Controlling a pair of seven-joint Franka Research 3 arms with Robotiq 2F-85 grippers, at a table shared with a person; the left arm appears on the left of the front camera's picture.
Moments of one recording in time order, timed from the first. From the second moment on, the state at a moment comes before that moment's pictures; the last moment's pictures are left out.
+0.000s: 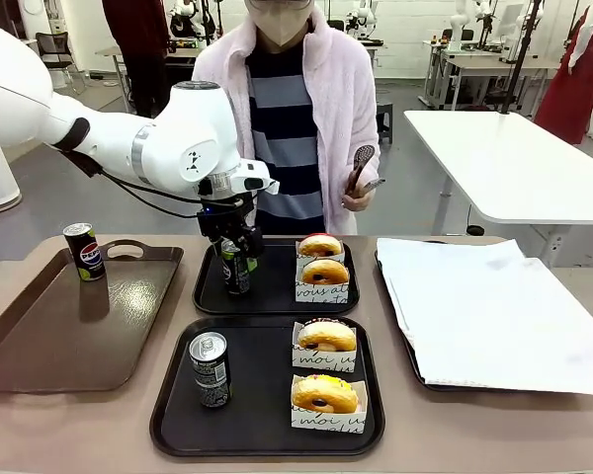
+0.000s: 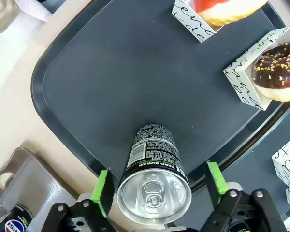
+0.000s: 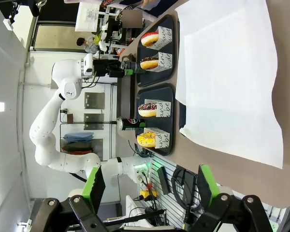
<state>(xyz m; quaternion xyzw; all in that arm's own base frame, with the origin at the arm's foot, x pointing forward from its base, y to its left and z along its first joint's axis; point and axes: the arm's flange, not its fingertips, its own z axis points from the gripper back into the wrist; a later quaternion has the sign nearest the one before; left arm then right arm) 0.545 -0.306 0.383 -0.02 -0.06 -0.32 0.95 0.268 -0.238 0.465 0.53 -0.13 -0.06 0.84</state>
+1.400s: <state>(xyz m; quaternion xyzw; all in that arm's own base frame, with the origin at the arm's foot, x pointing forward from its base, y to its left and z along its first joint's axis) 0.428 -0.235 0.490 -0.04 -0.02 -0.40 0.92 0.268 -0.238 0.464 0.53 -0.13 -0.06 0.84</state>
